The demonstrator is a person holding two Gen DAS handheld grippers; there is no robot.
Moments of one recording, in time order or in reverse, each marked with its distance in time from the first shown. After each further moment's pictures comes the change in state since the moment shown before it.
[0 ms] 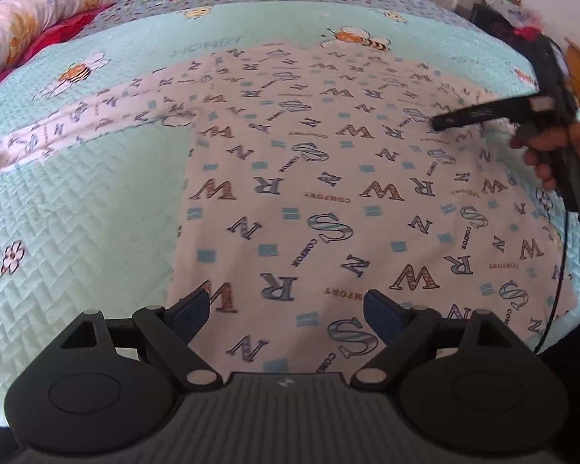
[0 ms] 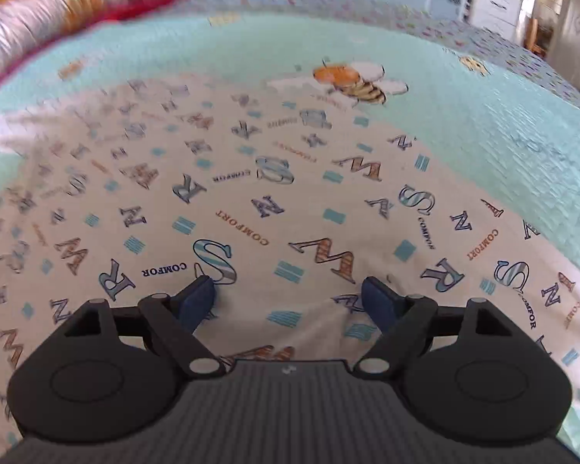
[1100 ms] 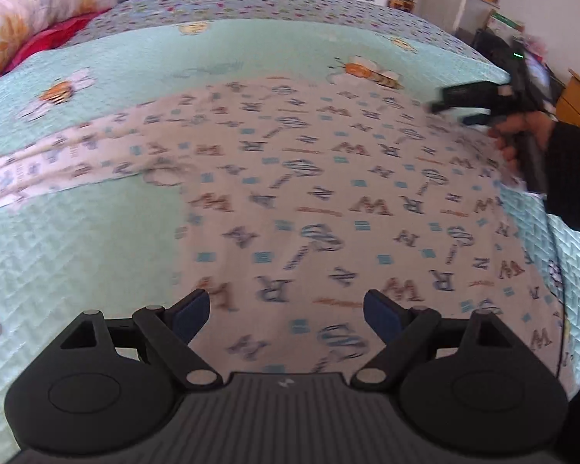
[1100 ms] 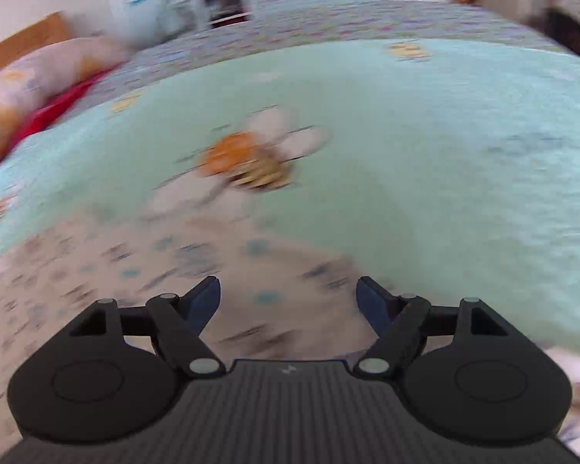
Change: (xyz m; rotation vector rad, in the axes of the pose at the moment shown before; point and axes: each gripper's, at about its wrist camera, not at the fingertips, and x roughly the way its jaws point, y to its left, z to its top) left arm 0.035 0.025 0.062 -0.054 -0.036 -0.015; right arm 0.063 -0.083 0.091 0.329 -0.071 -0.160
